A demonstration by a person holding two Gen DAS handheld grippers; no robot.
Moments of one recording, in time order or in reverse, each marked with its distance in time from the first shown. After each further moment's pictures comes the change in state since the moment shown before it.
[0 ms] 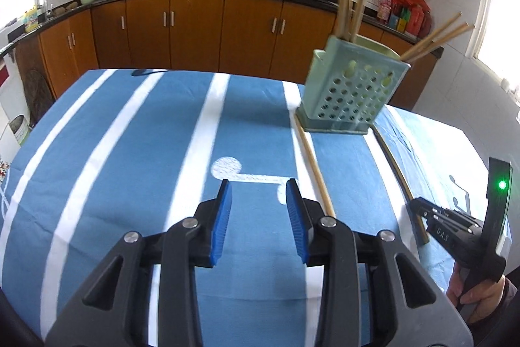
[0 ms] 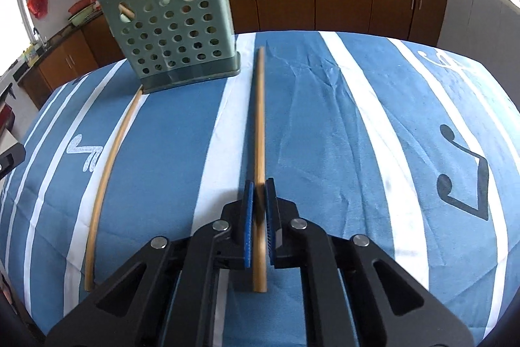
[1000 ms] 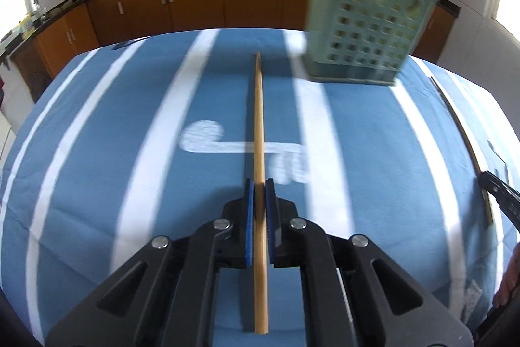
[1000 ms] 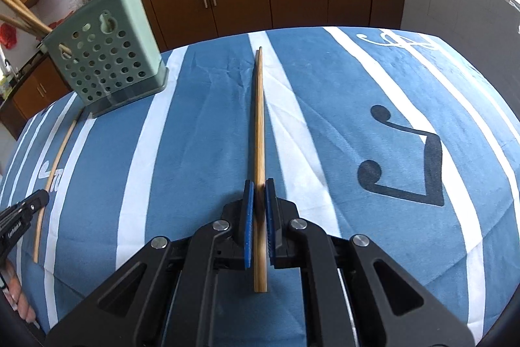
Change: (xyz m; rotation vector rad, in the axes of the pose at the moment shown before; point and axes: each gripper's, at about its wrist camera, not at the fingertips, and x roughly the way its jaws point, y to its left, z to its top) left arm 0.072 -0.015 -0.013 0.060 0.142 0.128; right arm -0.009 -0.042 -0.006 0.082 -0.015 -0.062
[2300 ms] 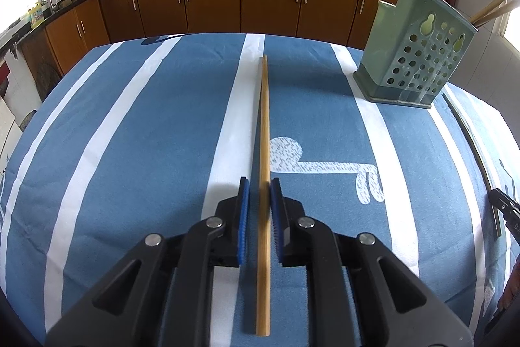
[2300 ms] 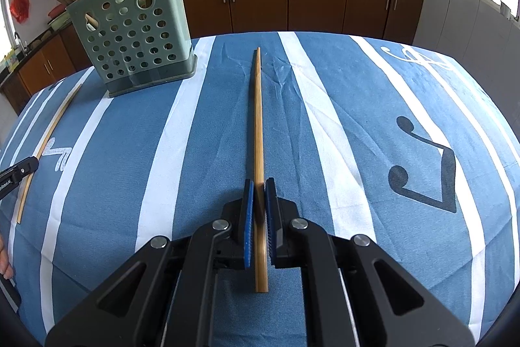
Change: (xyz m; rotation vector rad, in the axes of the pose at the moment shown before) left arm 0.006 0.049 0.009 -0.042 -0.025 -0.007; right arm 0.002 0.020 -0.005 -0.081 -0.007 -0.027
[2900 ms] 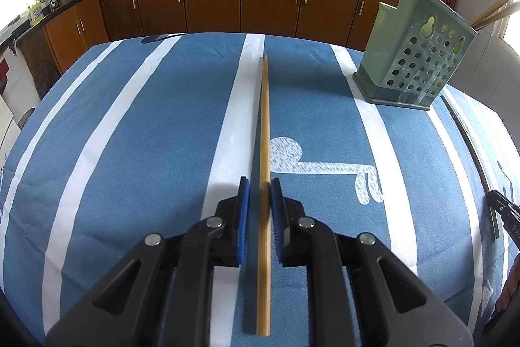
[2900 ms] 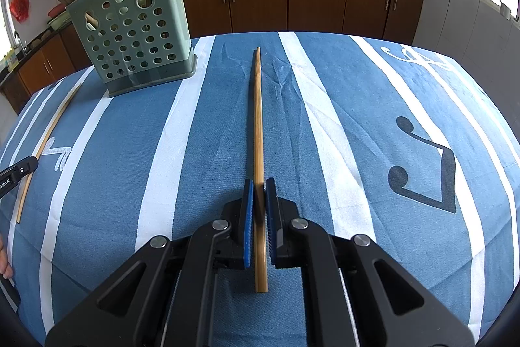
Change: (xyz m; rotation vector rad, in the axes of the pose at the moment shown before) left arm 0.000 0.002 0.000 -0.011 0.001 -0.009; right arm 0.000 0.000 0.000 0.001 0.001 0.001
